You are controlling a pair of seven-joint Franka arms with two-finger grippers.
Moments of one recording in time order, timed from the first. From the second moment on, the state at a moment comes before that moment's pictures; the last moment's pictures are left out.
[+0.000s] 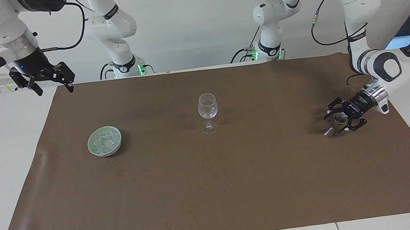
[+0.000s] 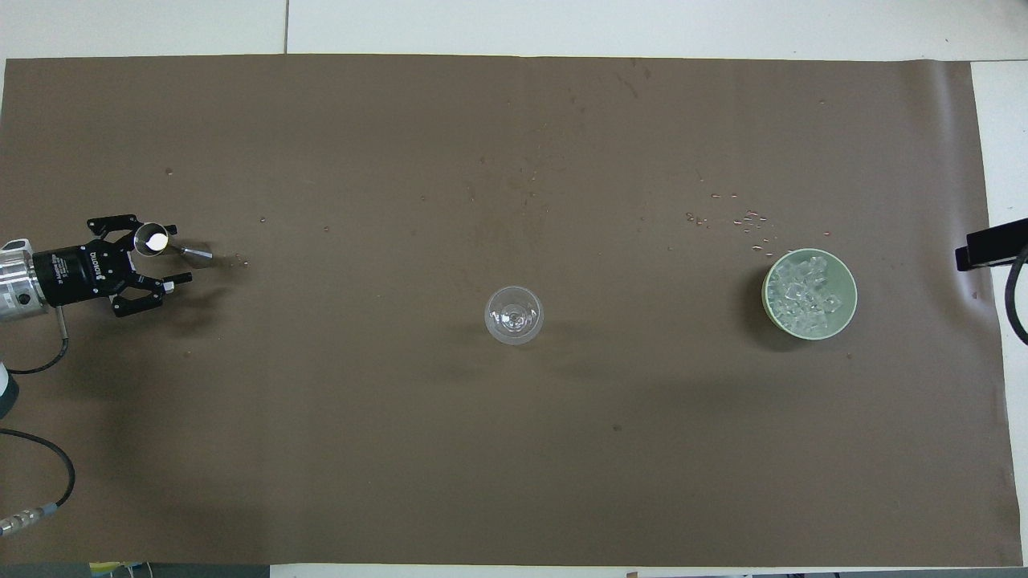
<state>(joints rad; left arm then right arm) 0.25 0.42 0.17 -1.98 -1.18 1.82 -0.79 -0.05 -0.07 -0.05 -1.63 -0.03 1.53 -0.08</state>
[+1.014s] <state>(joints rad) 0.22 0.25 0.17 -1.98 -1.18 1.66 -0.82 -0.05 -0.07 -0.05 -1.63 -0.03 1.53 -0.08</state>
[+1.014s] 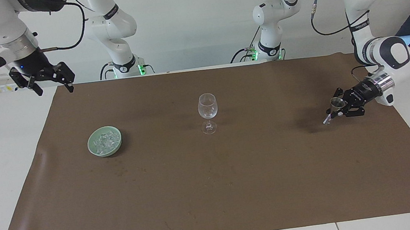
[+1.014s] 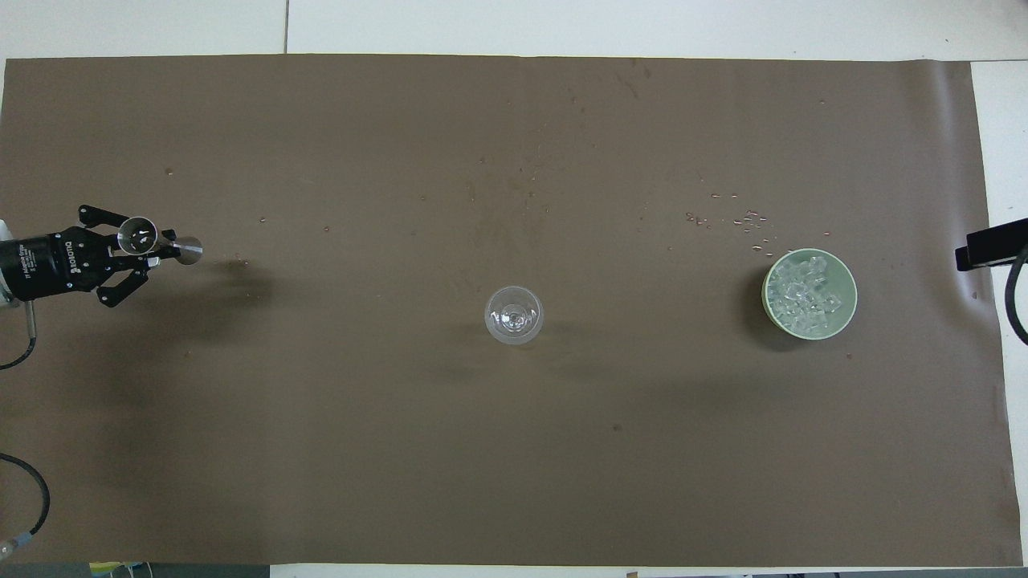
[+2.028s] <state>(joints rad) -0.24 0.00 0.15 -2.01 -1.03 1.75 -1.20 -0.05 -0.07 -0.05 -1.63 -0.03 1.53 -0.08</state>
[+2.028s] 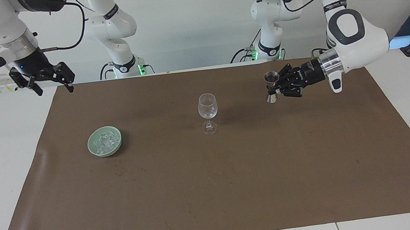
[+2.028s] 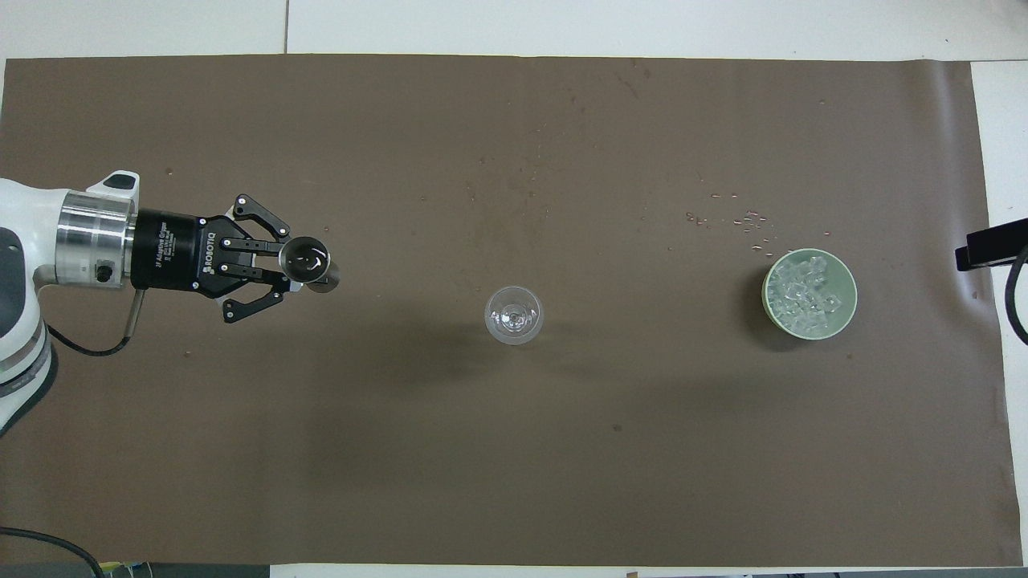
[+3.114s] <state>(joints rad) -0.62 0.00 0.15 -2.02 -0.63 2.04 -1.66 -0.05 -0.07 -0.05 -1.63 -0.03 1.53 -0.08</state>
